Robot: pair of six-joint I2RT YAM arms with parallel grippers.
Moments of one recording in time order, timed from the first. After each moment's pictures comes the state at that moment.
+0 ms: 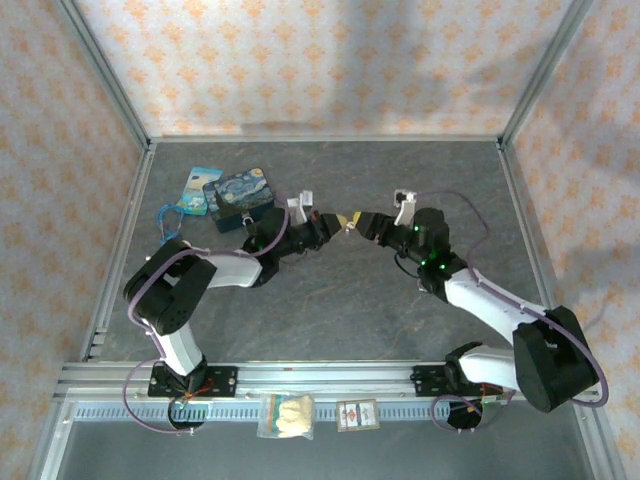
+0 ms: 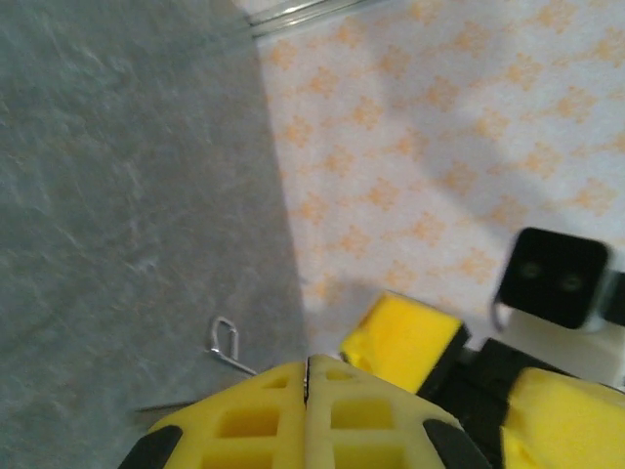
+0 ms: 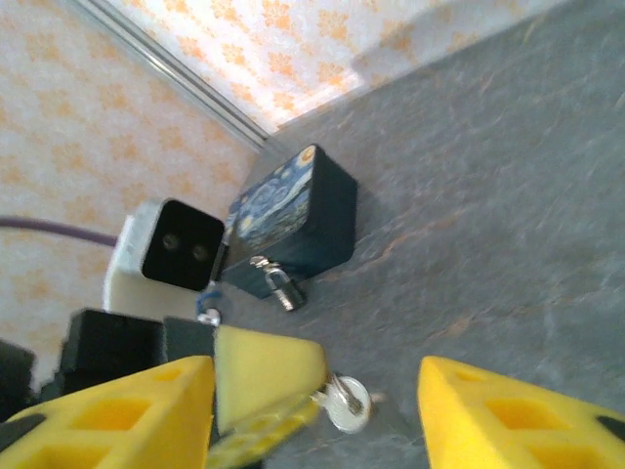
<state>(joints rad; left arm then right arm) -0.56 1.73 0.80 0.77 0.45 -1.17 0.41 1.21 0.60 0.35 -0.36 0.66</state>
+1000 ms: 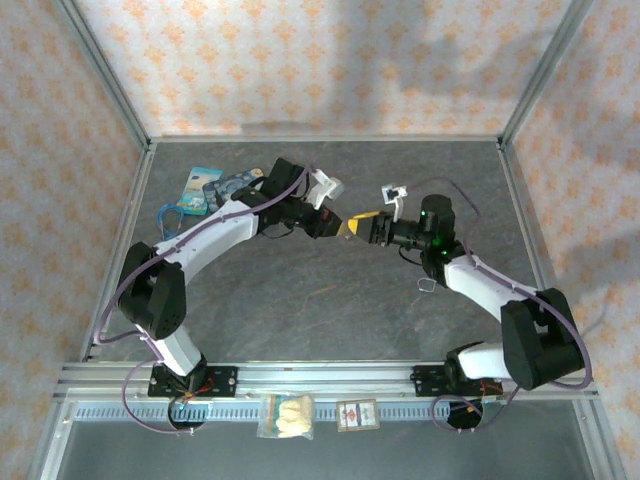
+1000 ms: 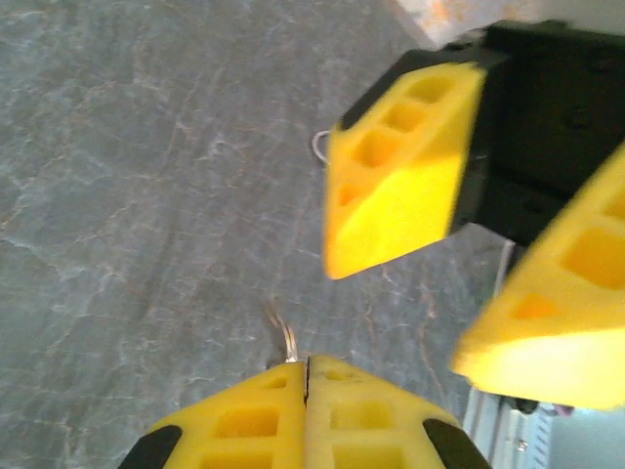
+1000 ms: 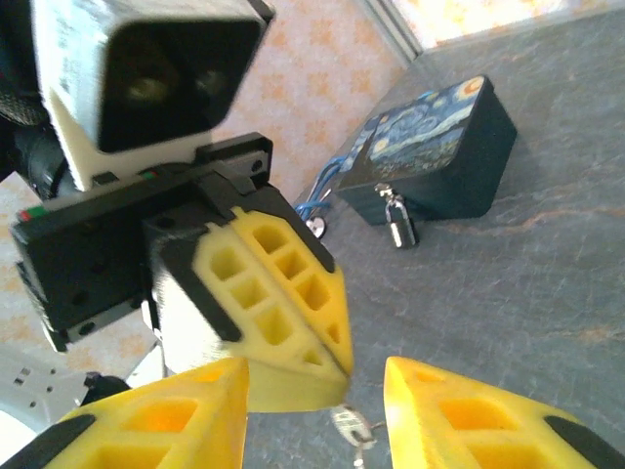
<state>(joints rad) -0.52 1.68 1.35 -0.48 0.70 -0.09 0.31 1.33 0.64 0.46 -0.89 0.53</state>
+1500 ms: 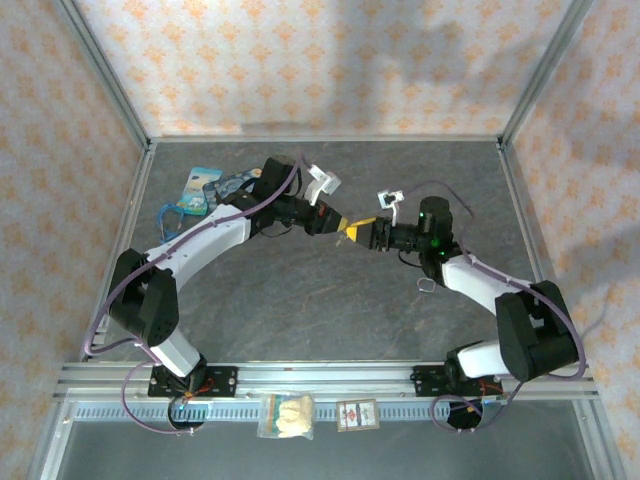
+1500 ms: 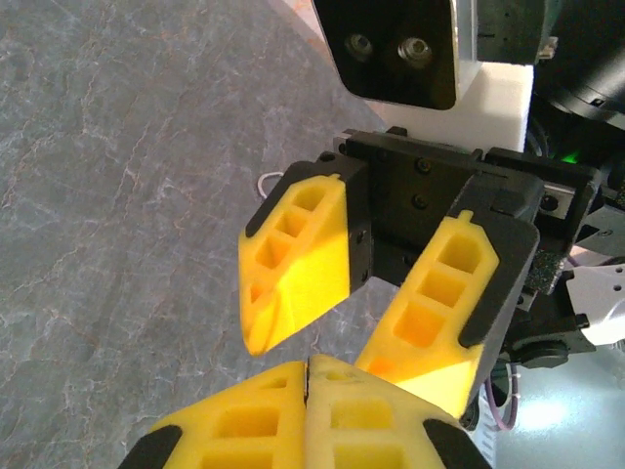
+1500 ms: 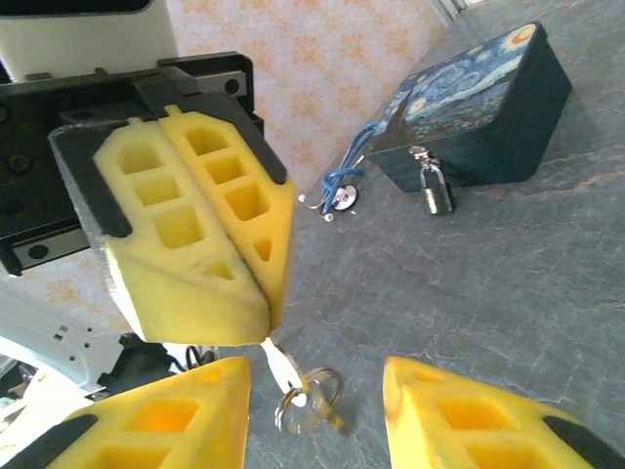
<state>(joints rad) -0.50 1.63 1.30 -0.35 0.79 -0.18 0.31 1.37 0.62 0.51 -1.00 0.54</state>
